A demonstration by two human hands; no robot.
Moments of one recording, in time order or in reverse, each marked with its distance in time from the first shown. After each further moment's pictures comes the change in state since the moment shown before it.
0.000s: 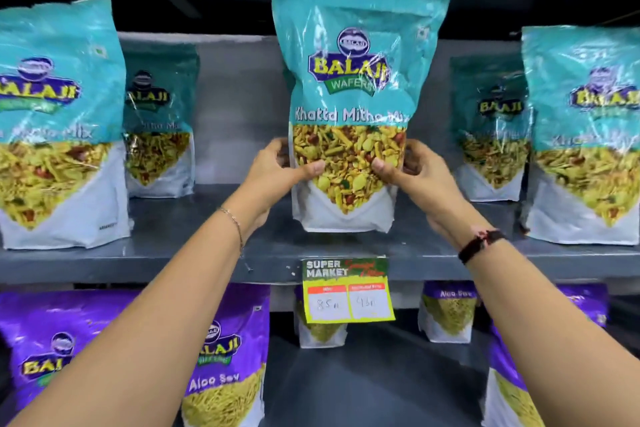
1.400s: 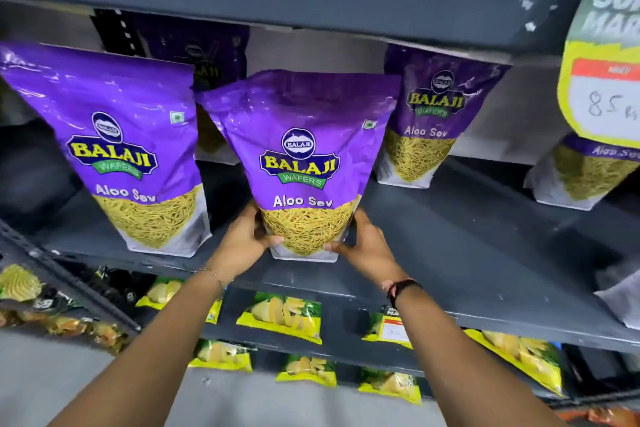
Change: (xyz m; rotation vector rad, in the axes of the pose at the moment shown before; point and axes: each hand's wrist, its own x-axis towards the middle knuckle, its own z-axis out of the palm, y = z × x) left_hand -0.193 -0.325 -0.131 0.295 0.026 -0.601; right_hand -0.204 0.259 0.215 -0.230 -0.486 0.582
